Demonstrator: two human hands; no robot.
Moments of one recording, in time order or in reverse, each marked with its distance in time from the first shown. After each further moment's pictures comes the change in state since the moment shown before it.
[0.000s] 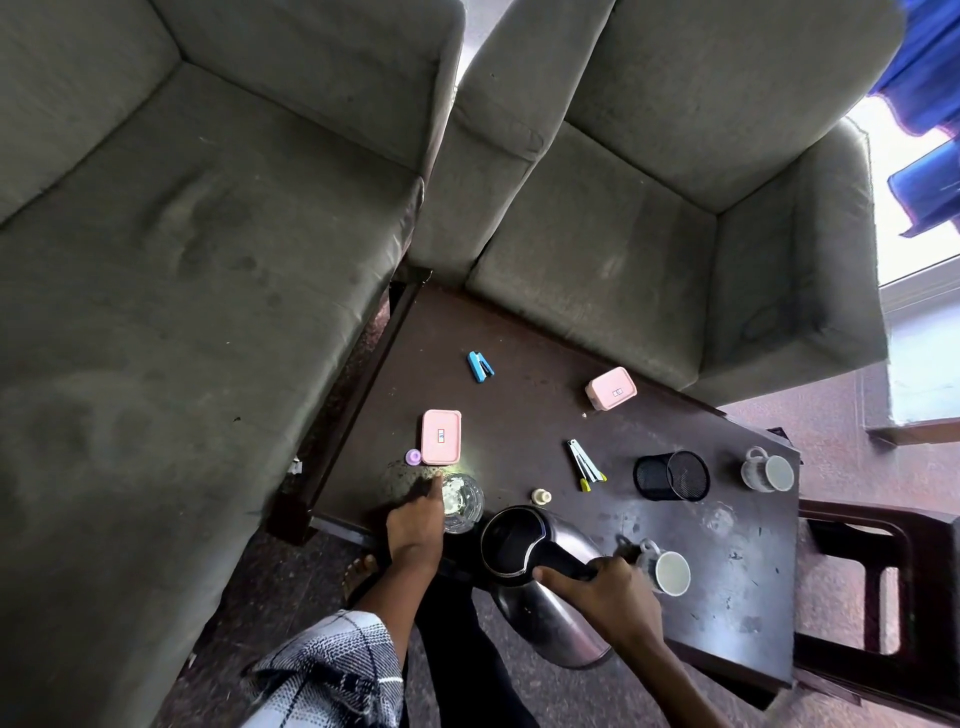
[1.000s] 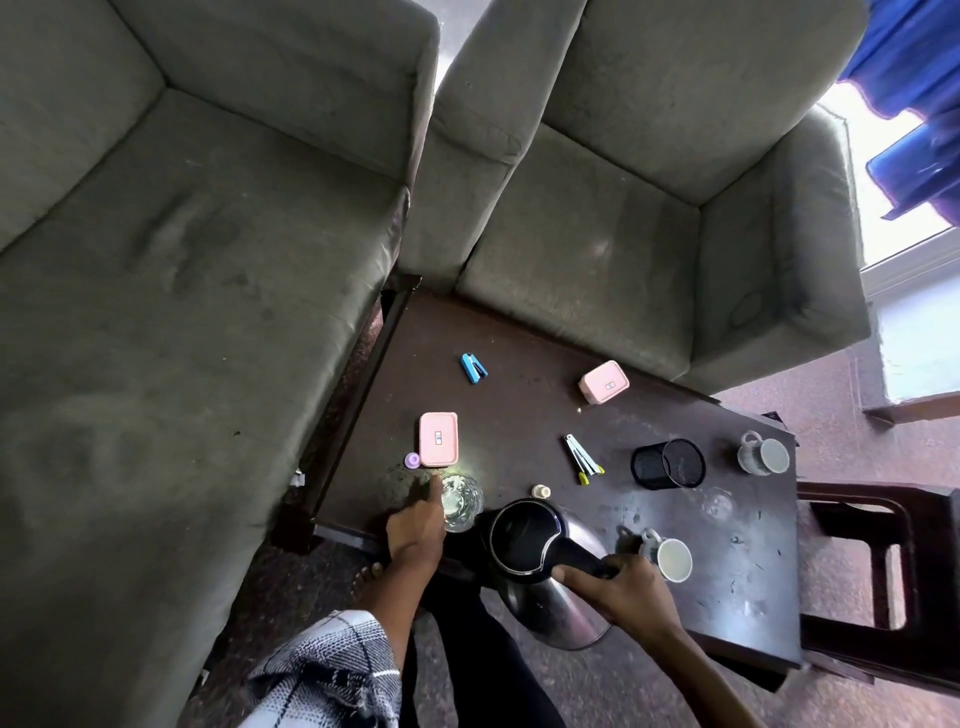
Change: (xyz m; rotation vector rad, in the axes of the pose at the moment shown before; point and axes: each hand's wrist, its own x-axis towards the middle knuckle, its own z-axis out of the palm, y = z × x) left_hand -0.005 -0.002 -0.002 -0.010 -0.084 0.016; right_hand 0.006 0.034 0.001 0.224 -0.019 -0.047
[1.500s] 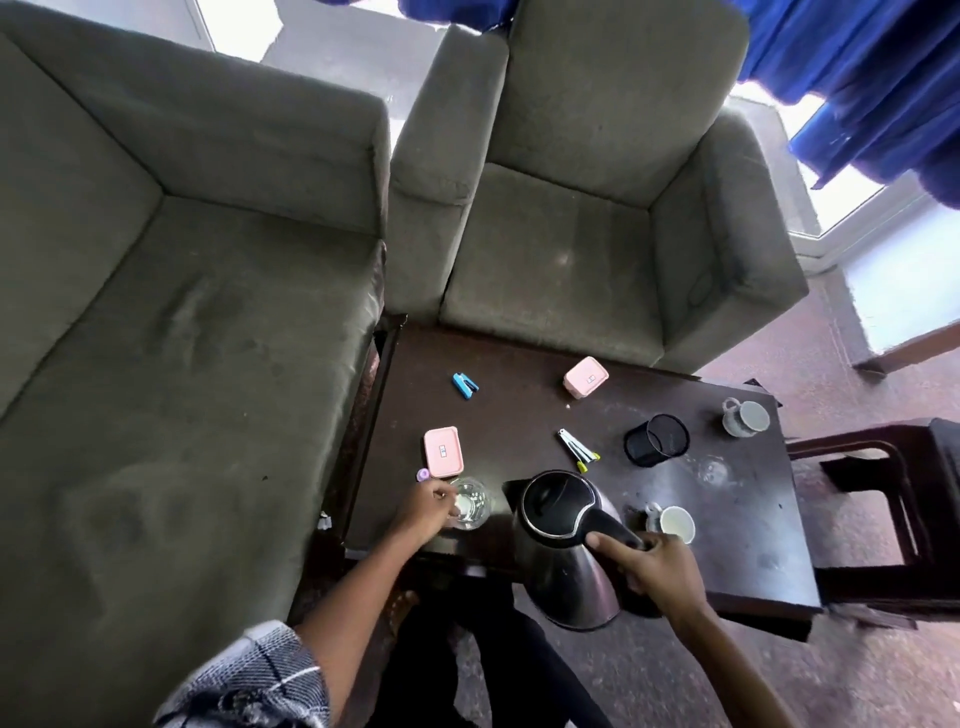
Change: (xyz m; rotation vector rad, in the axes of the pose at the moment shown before) left_hand -0.044 -0.005 -0.069 -0.914 -0.104 -0.029; right_hand -0.056 0.009 -0.021 0.451 0.170 0.015
